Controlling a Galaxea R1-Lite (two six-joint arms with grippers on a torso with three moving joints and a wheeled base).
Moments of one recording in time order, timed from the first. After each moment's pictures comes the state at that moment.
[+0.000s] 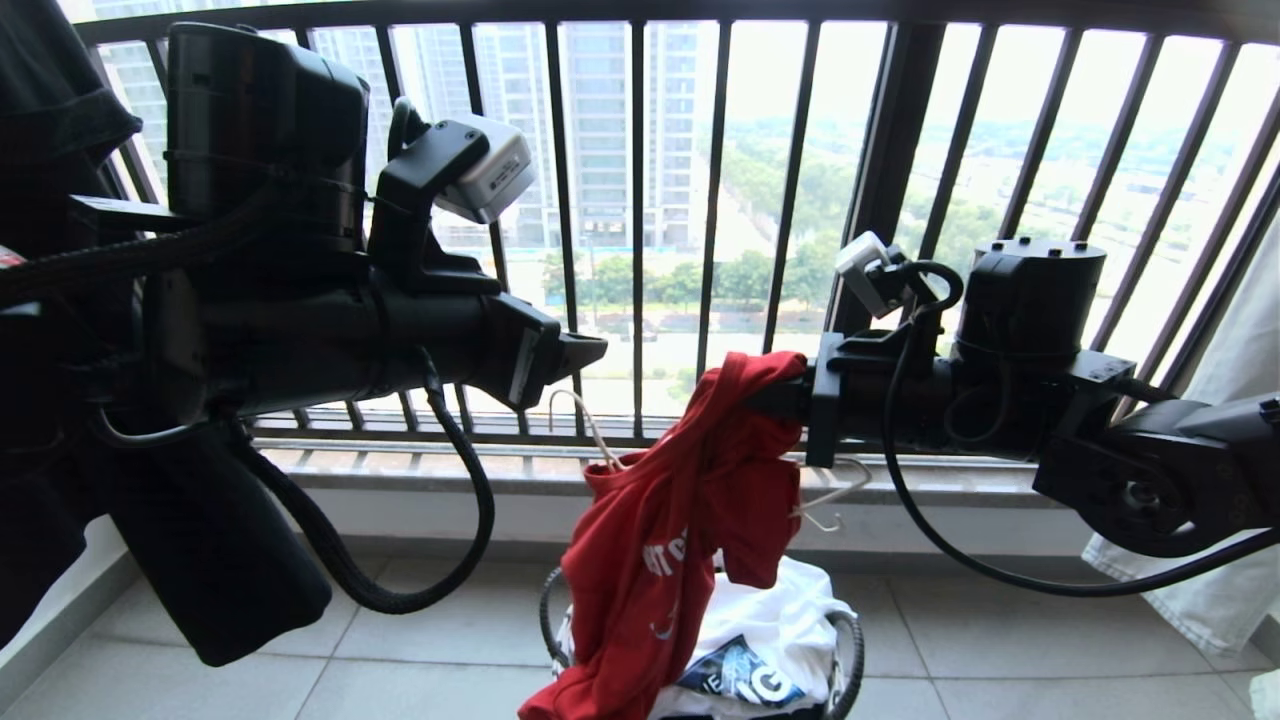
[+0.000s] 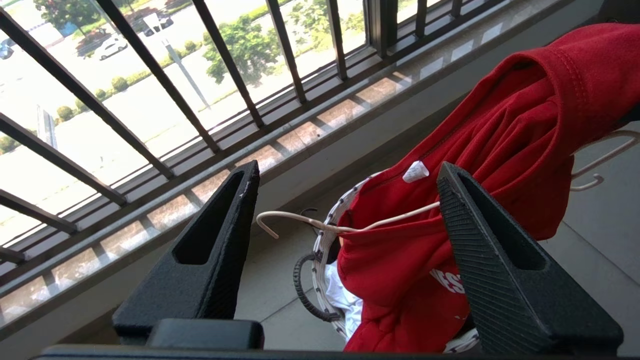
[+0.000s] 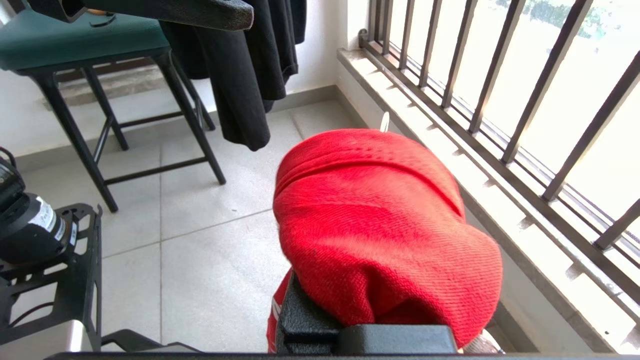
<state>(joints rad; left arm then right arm) -0.63 1.53 -1.27 -0.01 0.06 0.15 0.43 1.79 -1.01 -0.70 0.74 -0.03</state>
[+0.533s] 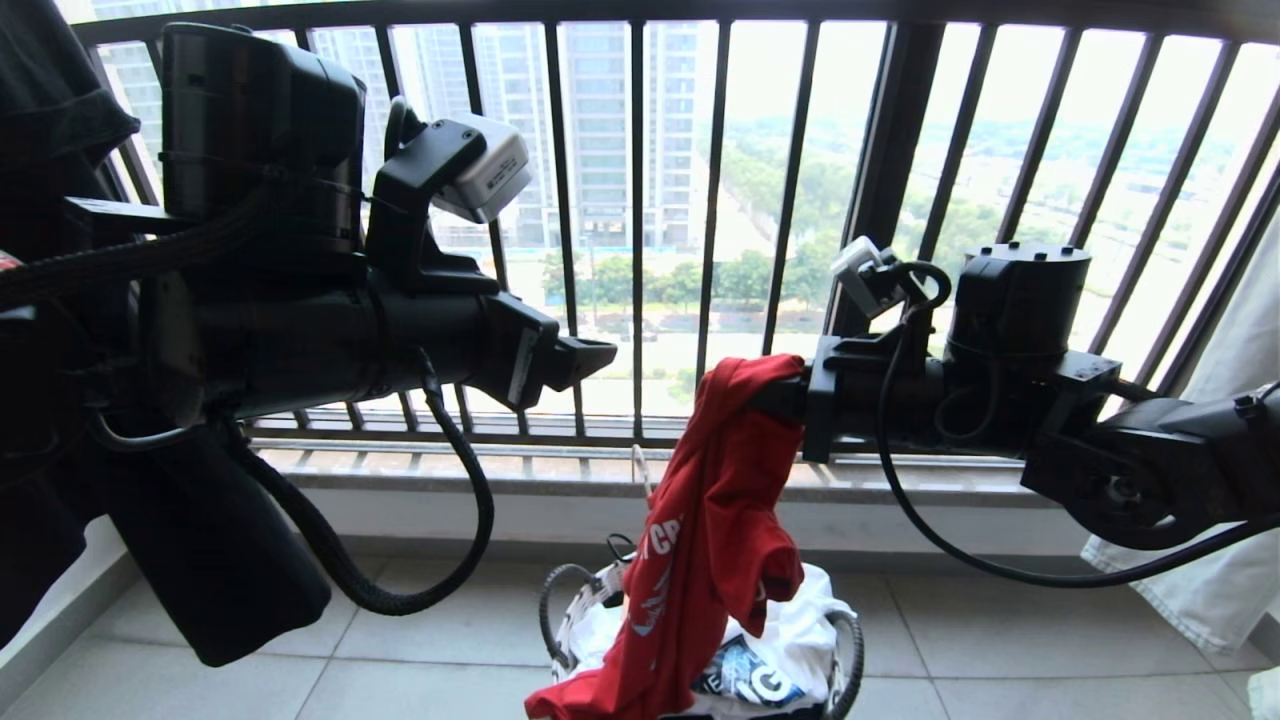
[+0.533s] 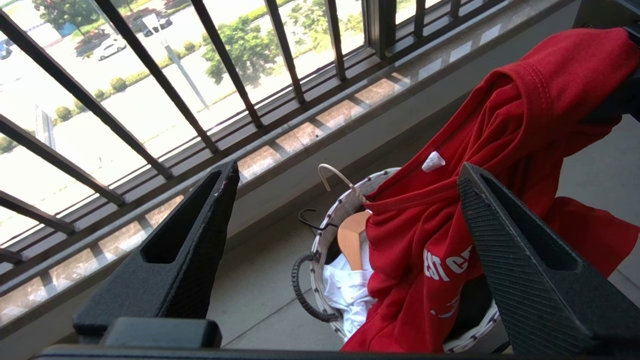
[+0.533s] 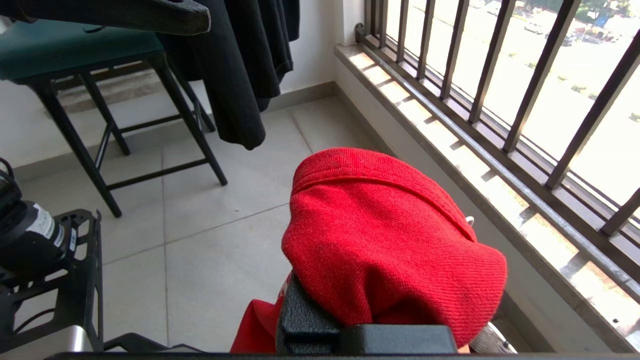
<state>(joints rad) -0.63 1.53 -1.26 -0.02 0.06 0.15 0.42 1.82 -1.03 -0.70 0.74 0.00</state>
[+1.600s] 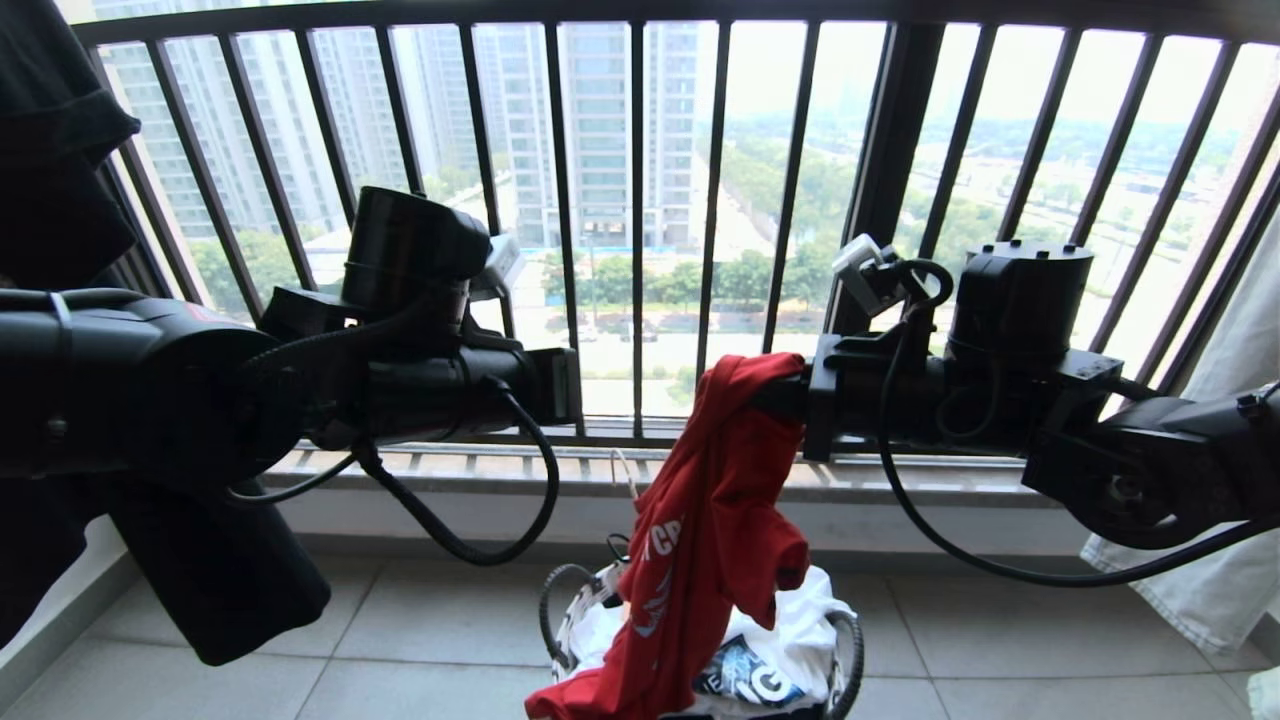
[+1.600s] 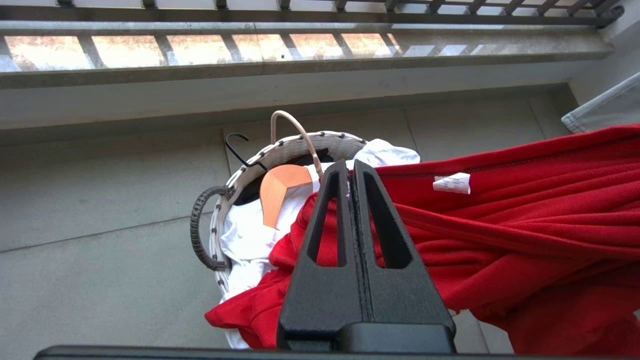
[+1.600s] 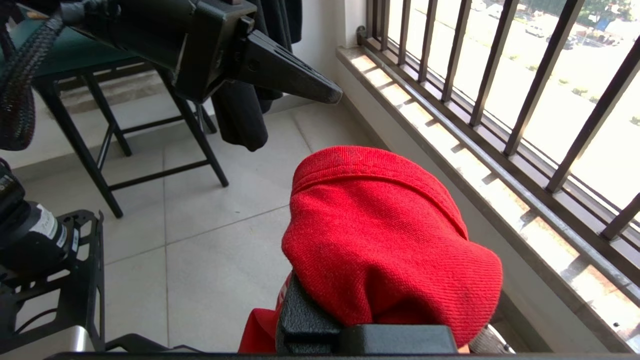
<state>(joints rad) -0.55 1.71 -1.24 -0.05 0.03 -0.34 0.42 1.81 -1.03 -0.70 0.74 0.00</state>
